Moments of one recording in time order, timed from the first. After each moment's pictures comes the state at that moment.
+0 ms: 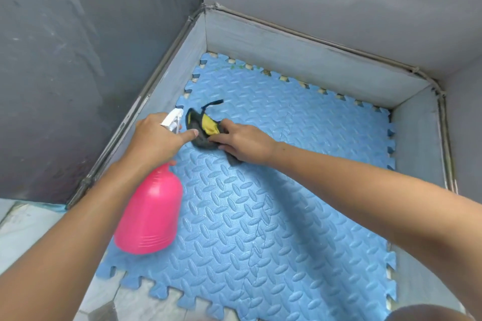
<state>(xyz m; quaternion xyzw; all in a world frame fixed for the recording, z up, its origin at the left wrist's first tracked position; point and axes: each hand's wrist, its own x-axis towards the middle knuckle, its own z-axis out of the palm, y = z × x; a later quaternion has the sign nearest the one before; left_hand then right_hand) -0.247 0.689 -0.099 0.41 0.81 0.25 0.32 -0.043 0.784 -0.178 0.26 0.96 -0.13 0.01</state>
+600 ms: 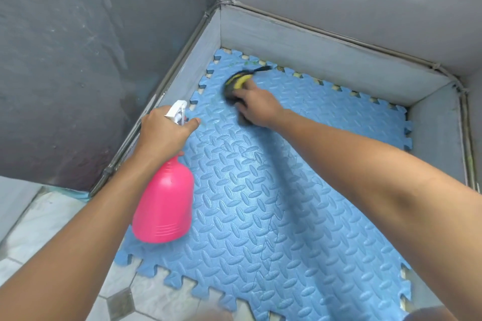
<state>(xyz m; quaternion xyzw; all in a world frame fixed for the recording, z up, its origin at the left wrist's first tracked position) -0.260 0.679 -0.101 0.37 0.82 0.32 0.30 -0.075 0.849 -0.177 0.42 0.89 -0.15 -0.02</state>
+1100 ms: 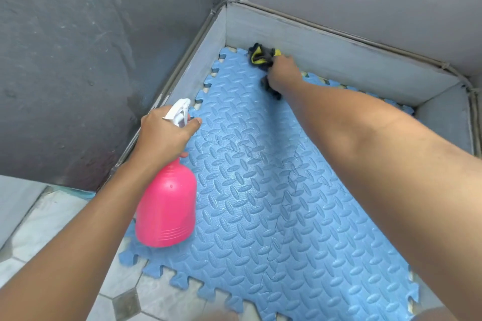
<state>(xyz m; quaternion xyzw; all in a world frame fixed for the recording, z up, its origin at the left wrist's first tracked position) -0.268 0.672 -0.101 0.41 0.80 0.33 0.29 -0.073 0.935 -0.178 0.66 0.73 -0.15 -0.04</state>
